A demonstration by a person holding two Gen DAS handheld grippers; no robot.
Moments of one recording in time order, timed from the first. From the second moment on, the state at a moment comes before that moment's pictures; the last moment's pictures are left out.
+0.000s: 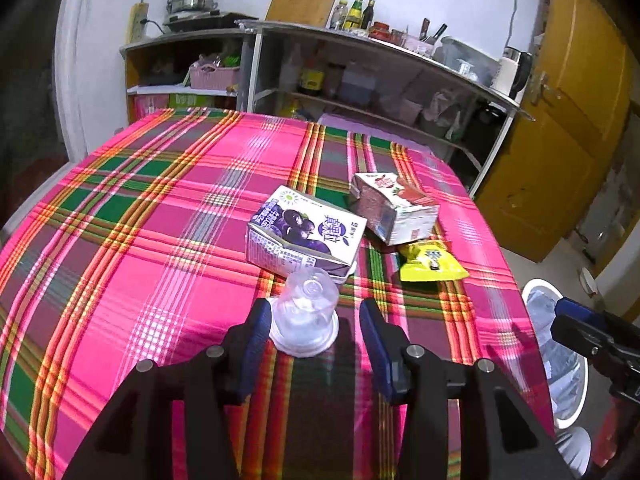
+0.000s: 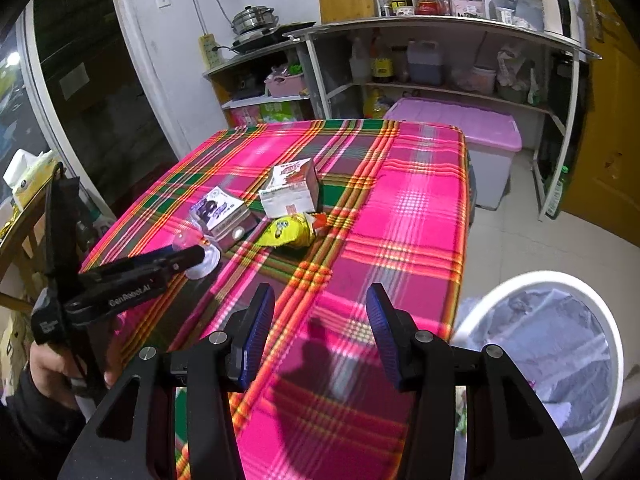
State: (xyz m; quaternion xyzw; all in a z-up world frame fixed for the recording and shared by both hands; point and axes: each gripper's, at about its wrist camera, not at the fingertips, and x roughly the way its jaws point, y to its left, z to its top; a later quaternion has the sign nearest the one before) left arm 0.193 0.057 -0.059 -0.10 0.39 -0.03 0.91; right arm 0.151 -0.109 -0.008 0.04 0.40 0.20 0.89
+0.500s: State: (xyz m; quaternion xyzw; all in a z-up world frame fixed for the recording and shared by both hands) left arm 0.195 0.069 -0.063 -0.11 0.38 -0.03 0.92; right arm 0.202 -0.066 -0.015 0.02 0.43 0.21 0.88
